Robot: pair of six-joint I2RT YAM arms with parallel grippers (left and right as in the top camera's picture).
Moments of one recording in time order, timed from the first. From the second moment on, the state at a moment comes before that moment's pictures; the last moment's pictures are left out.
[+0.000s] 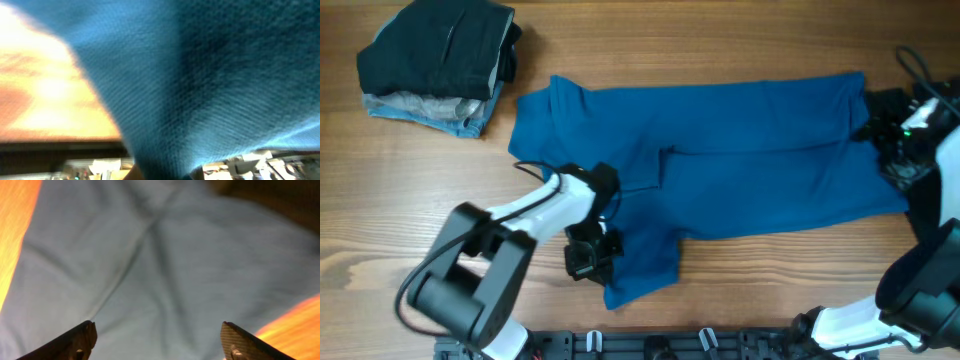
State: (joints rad) left arm -0.52 1.74 0.87 -1.09 0.49 -0.70; right arm -0.54 1.72 1.33 -0.95 -0.24 0.35
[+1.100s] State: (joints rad) left arm -0.35 1.33 0.87 -1.19 0.46 -0.70; right arm -0.71 1.96 1.32 -1.17 0.03 0.44
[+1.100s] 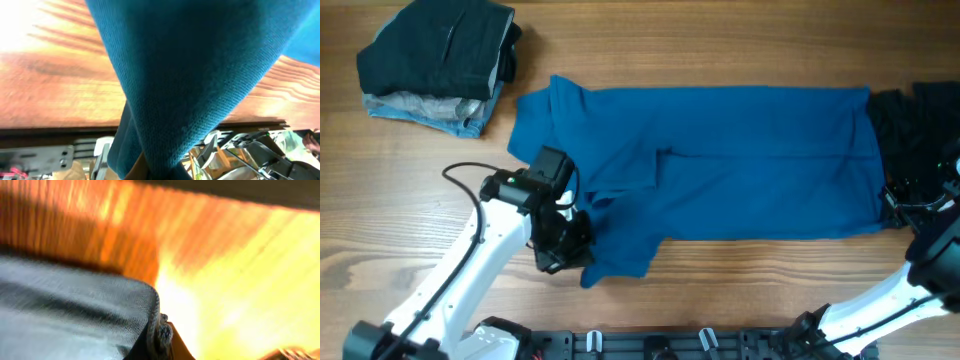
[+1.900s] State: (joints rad) left arm -0.25 1.20 0.87 -0.67 0.31 -0.72; right arm -0.70 1.72 1.32 -1.00 -0.06 0.42
